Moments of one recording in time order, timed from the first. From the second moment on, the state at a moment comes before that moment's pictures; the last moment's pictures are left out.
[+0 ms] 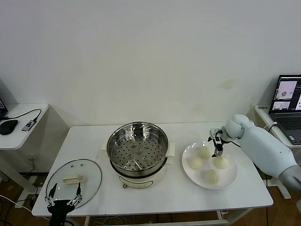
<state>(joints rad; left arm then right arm) 1.79 -1.31 -0.72 -2.00 -0.13 -0.08 -0.14 -0.09 0.92 -0.55 0.94 -0.36 -0.12 -1.08</state>
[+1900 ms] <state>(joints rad) 1.76 -1.28 -0.71 -1.98 -0.17 -0.09 -0.13 0.36 0.86 -0.91 1.18 0.06 -0.22 -1.11</state>
